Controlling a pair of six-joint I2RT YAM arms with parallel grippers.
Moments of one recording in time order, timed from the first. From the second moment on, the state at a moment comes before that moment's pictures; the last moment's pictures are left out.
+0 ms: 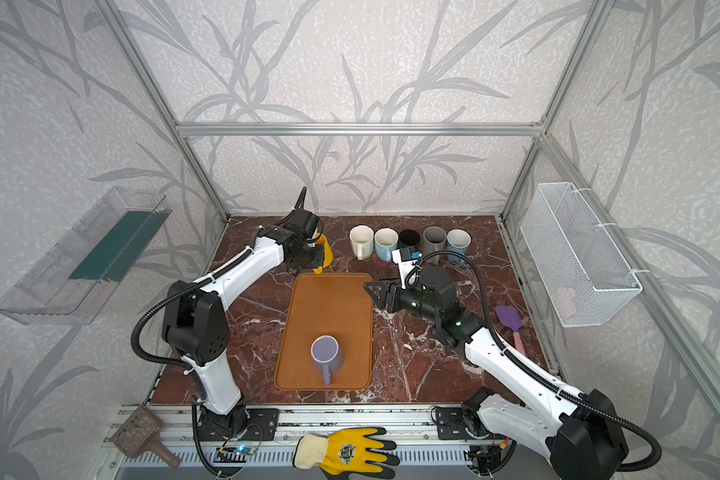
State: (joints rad) left arm -0.39 1.86 1.60 -0.84 -0.09 -0.35; right arm 0.60 1.05 0.71 0.06 -0.36 0.58
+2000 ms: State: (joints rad) left arm -0.47 2.28 2.03 -0.90 -0.23 -0.32; right arm 0.59 0.89 0.66 -0.09 -0.28 0.53
